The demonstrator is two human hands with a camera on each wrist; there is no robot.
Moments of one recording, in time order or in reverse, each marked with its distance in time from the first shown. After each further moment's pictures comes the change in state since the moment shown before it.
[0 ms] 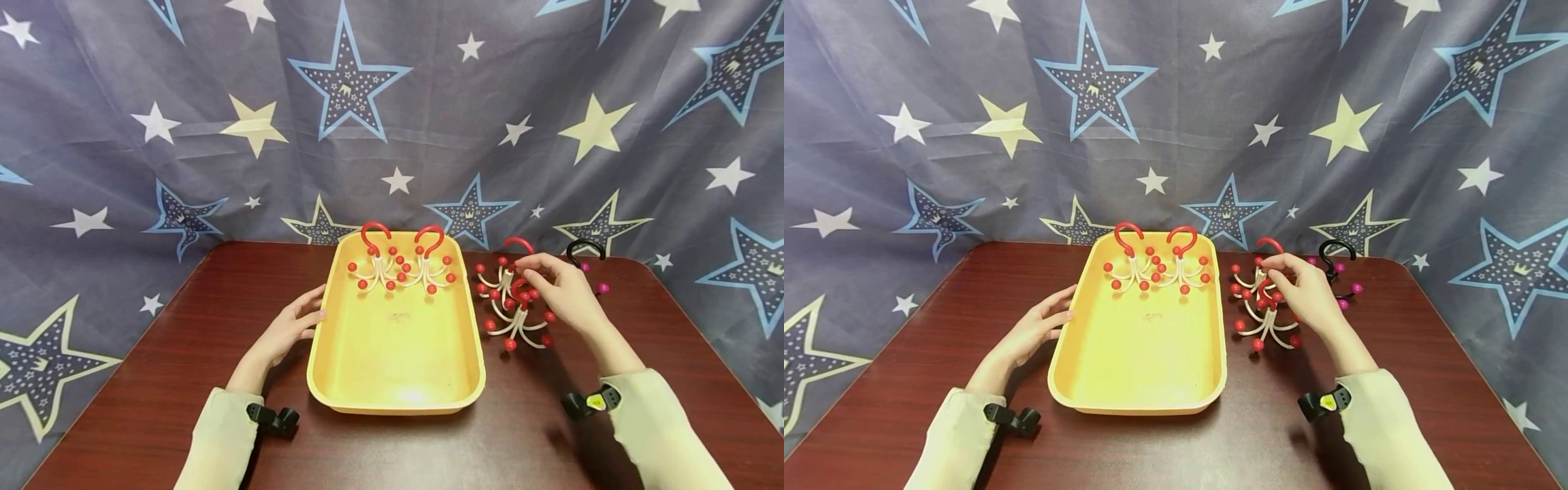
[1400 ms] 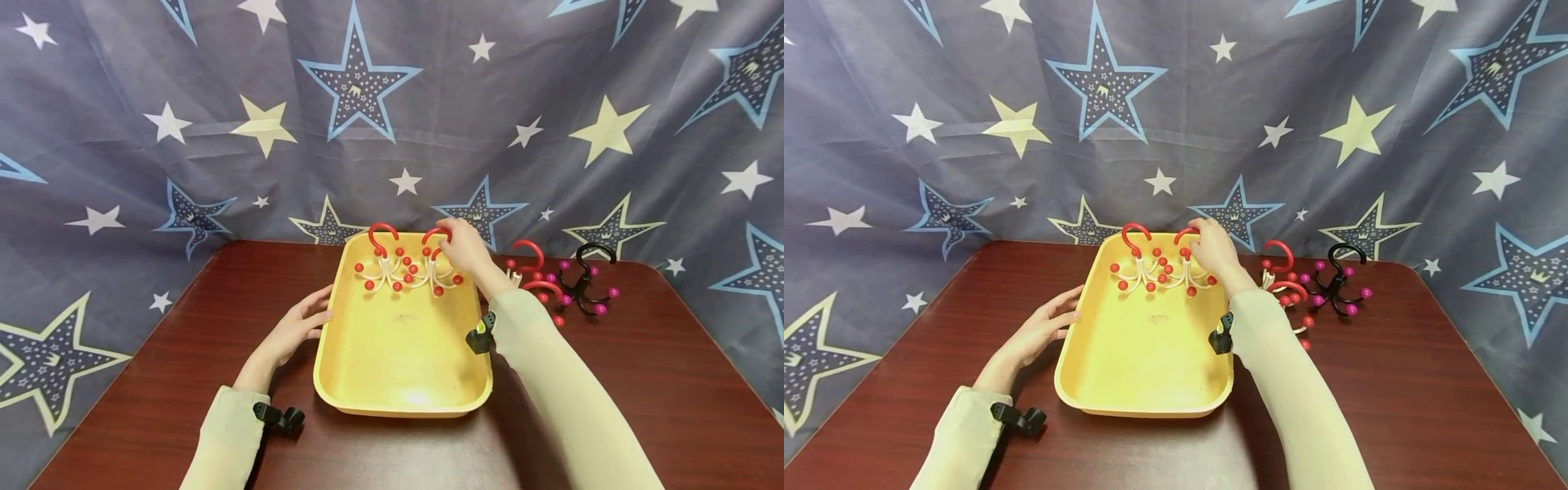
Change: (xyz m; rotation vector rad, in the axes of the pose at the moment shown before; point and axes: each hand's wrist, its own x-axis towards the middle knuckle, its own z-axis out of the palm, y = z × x) left_hand 0.001 -0.002 -0.001 -0.008 -0.001 -0.006; right_hand 0.116 -0.056 0.109 -0.206 -0.149 0.043
